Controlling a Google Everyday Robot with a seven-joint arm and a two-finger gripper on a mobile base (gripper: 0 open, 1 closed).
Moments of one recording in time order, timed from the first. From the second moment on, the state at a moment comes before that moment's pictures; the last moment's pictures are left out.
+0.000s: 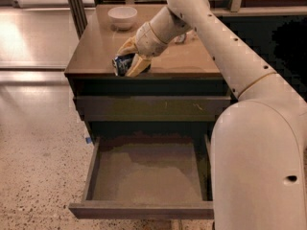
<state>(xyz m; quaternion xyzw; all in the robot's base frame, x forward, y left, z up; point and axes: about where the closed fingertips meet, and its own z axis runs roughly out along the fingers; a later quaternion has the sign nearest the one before) 0.706 0.069 0.838 -0.81 0.44 0.17 0.34</state>
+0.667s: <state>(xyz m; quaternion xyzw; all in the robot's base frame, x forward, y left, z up) 0.725 0.079 0.861 -0.84 0.42 0.13 0.32</state>
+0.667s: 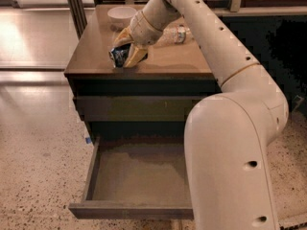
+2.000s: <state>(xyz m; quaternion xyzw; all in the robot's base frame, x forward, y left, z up) 0.744 0.072 0.857 -0.81 0.44 0.16 0.34</state>
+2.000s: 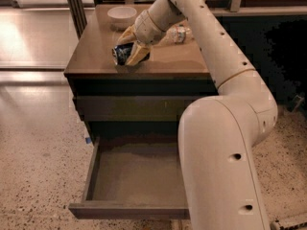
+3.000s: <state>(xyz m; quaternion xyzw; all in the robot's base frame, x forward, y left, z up) 0.737 0.065 0.842 -0.80 0.45 0.18 0.34</state>
